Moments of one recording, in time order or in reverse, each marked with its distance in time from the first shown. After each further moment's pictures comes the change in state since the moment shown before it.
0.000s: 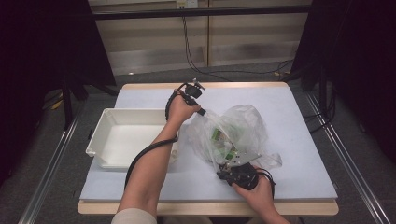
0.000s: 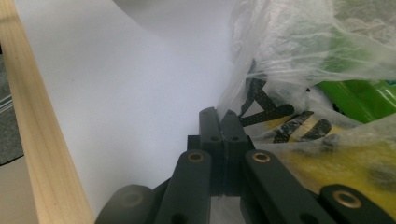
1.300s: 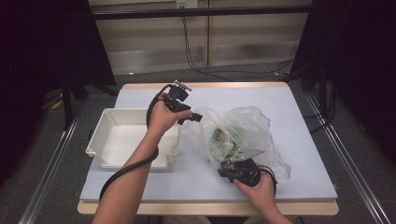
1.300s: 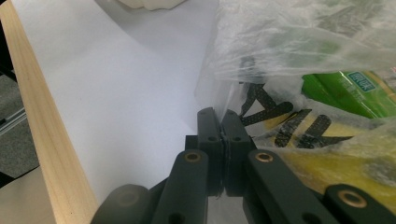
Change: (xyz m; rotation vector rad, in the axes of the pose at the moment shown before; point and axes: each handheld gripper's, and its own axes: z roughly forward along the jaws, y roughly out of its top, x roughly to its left) left arm -0.041 -0.035 -0.078 -0.094 -0.015 0.057; right arm -0.005 0.008 -0.008 -0.003 0.013 0.064
